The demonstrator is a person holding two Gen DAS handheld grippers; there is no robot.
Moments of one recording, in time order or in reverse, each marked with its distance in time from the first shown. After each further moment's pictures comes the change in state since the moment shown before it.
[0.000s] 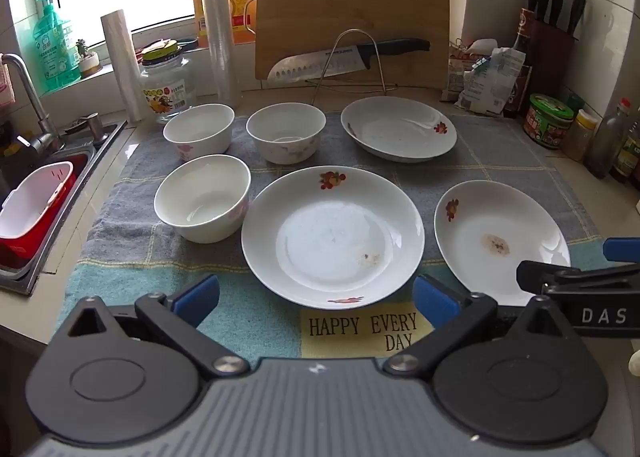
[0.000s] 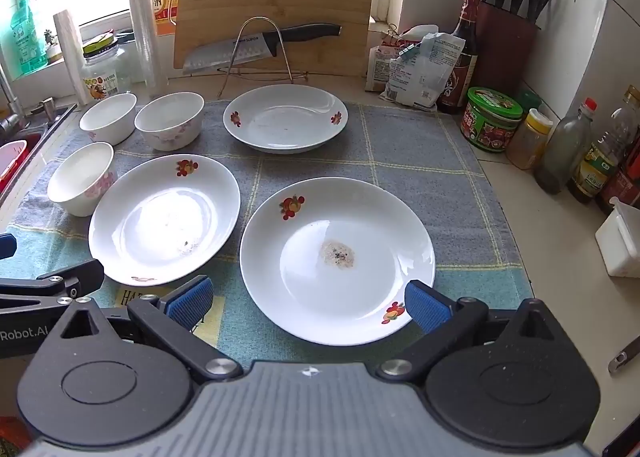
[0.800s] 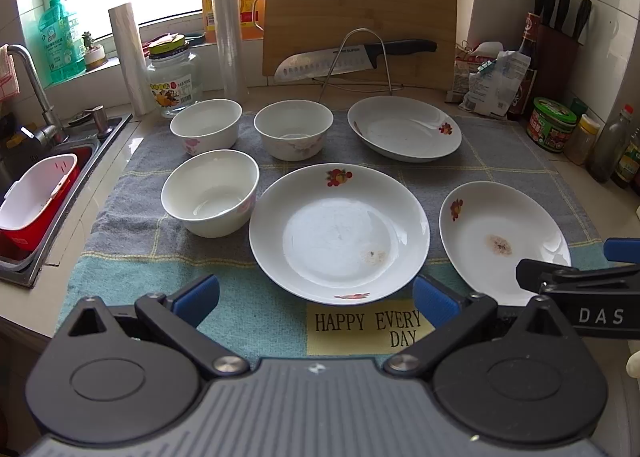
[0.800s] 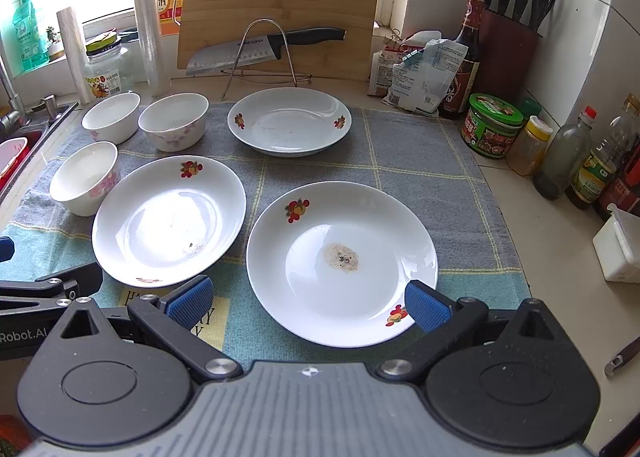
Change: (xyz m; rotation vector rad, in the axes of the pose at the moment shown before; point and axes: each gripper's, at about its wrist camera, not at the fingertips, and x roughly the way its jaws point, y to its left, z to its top) left arm -0.005 0.006 0.000 -0.022 0.001 0.009; right arm -0.003 0.007 0.001 -0.015 -0.005 -0.011
